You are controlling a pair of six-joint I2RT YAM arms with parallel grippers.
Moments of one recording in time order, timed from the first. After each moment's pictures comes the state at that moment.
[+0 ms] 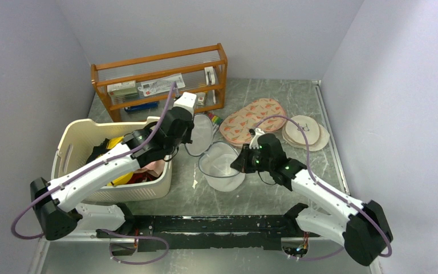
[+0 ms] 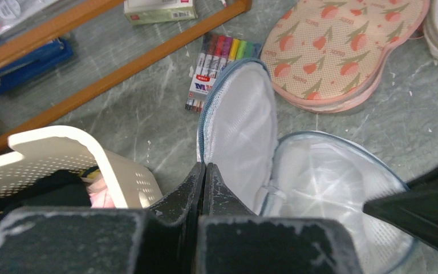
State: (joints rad) left arm -0.91 1.23 1.19 -0.53 -0.54 -0.30; right arm 0.61 1.03 0.55 -0.15 -0.27 0.59
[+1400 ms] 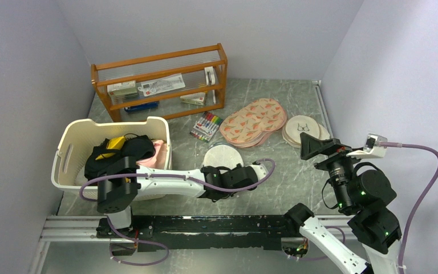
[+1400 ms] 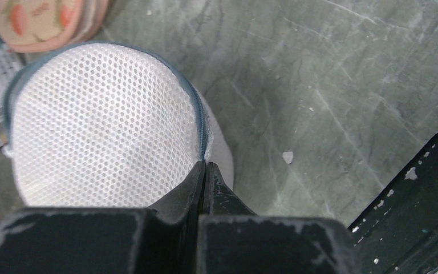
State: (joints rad) left arm -1.38 1.75 1.22 -0.37 -0.48 -0.07; right arm 0.60 0.35 1.09 -0.71 0.54 0.48
